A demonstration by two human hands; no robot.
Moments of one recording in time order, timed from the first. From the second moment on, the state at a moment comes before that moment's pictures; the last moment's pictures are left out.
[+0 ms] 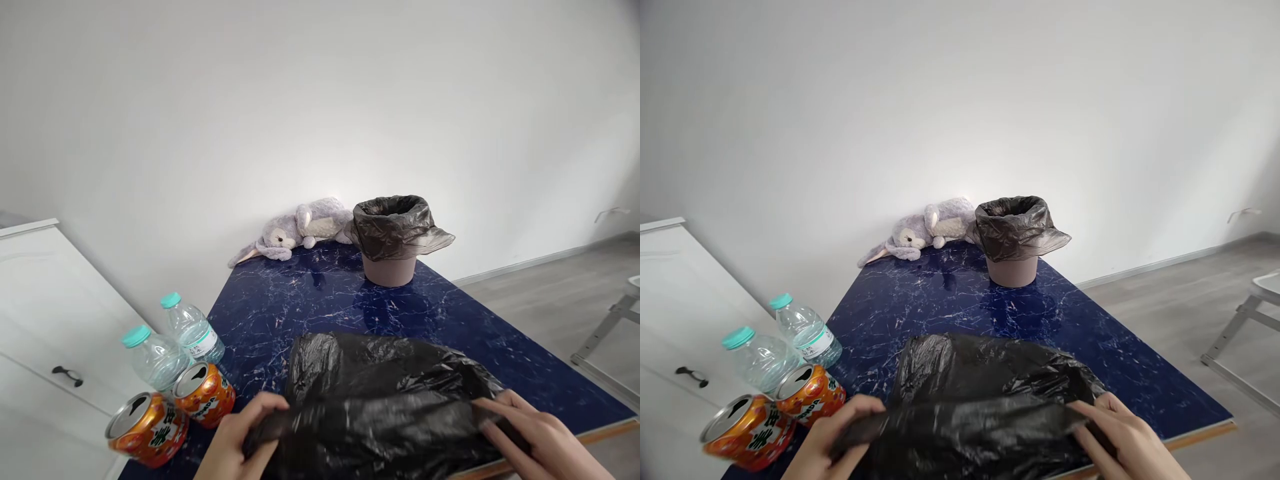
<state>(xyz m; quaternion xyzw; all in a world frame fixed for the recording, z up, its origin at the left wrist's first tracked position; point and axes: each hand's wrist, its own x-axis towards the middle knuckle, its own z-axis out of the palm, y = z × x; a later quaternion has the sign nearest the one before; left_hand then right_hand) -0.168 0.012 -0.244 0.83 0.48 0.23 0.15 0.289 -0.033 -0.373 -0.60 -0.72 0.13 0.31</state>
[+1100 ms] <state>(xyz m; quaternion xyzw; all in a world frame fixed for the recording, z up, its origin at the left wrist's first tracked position) -0.012 0.099 -0.300 0.93 0.35 0.05 0.14 0.169 0.024 -0.353 -0.54 -0.76 -0.22 0.27</state>
